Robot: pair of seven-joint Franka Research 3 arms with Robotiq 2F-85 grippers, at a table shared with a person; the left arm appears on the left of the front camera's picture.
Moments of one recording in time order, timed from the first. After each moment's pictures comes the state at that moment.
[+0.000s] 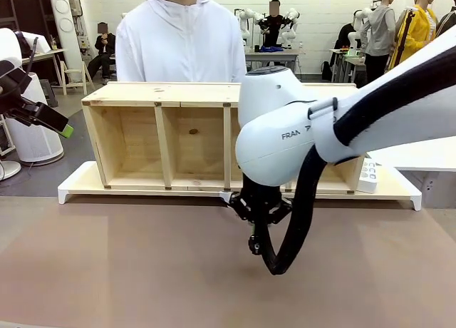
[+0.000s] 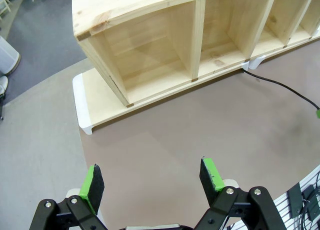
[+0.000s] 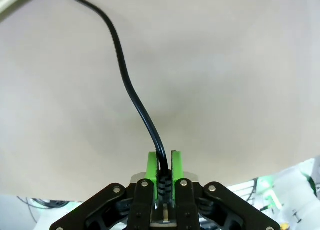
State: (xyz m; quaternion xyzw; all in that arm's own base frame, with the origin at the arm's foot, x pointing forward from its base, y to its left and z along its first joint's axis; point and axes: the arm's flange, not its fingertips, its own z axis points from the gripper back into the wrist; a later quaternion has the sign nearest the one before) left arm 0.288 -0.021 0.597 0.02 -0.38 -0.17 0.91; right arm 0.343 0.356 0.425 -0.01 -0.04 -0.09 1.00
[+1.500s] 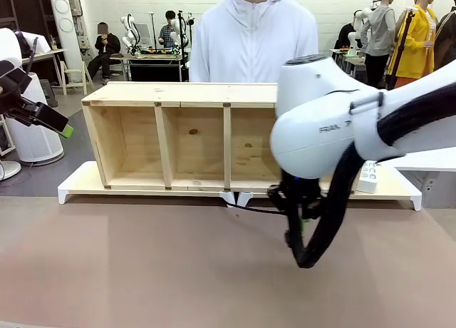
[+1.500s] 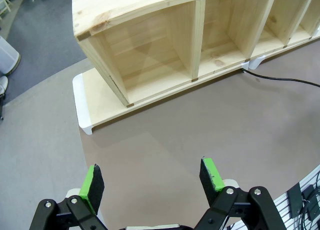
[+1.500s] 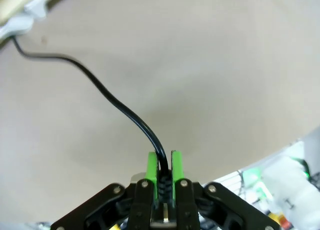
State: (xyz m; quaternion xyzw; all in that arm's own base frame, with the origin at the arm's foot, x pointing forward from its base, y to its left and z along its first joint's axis) left arm 0.287 -0.021 0.597 0.02 -0.38 -0.17 0.91; right arm 0.347 0.278 0.440 -0.04 -0.05 -0.19 0.98
